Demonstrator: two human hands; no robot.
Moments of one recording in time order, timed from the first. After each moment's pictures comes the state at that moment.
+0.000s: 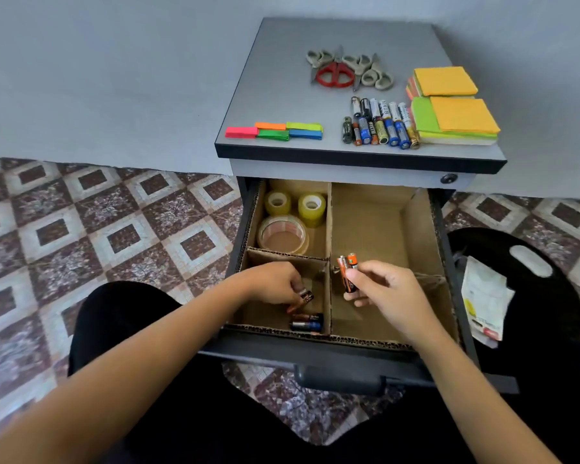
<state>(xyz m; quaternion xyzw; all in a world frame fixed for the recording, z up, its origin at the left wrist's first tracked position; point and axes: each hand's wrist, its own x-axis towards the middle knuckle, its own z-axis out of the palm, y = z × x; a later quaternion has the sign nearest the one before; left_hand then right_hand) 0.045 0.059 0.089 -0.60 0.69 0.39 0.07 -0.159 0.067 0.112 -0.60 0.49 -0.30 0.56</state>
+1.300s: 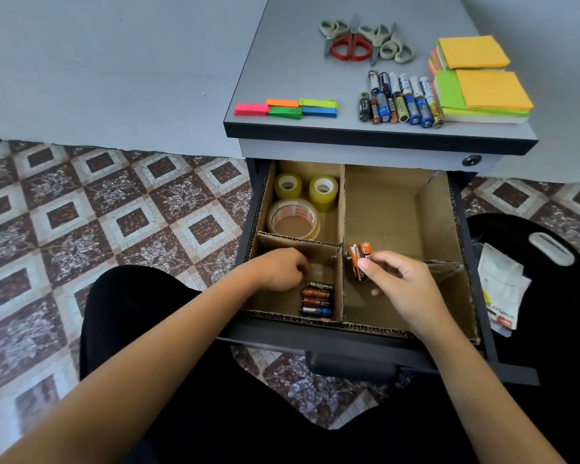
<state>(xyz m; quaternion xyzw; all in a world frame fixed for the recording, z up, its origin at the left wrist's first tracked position) 0.047 0.067 0.091 -0.65 0.64 0.42 0.02 -0.157 0.069 0.097 -0.61 0.50 -0.32 0.52</state>
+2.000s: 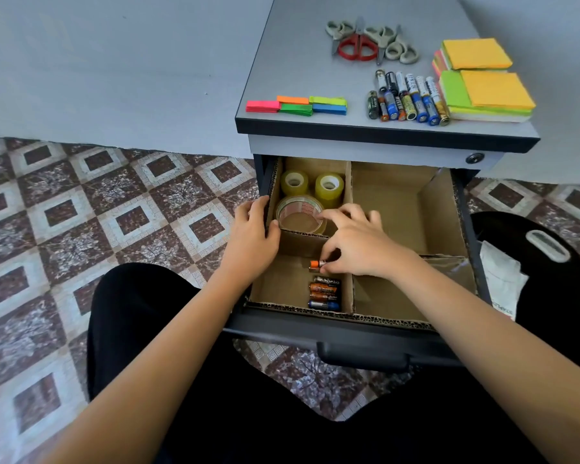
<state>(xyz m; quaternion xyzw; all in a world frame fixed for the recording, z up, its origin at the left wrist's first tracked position) 0.080 0.088 0.085 -0.76 0.54 0.20 -0.32 -0.092 0.024 0.115 -0.92 0.37 0.10 0.12</state>
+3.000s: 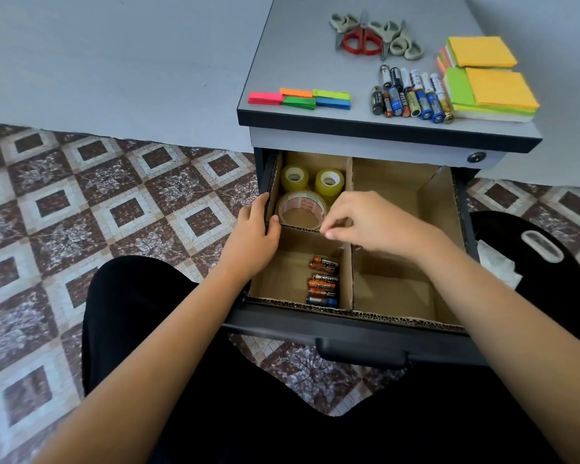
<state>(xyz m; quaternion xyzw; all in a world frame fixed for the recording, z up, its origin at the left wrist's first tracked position) 0.080 0.088 0.080 -0.76 0.51 0.25 -0.32 -0.094 0.021 0.160 -0.89 0.37 0.03 0.26</state>
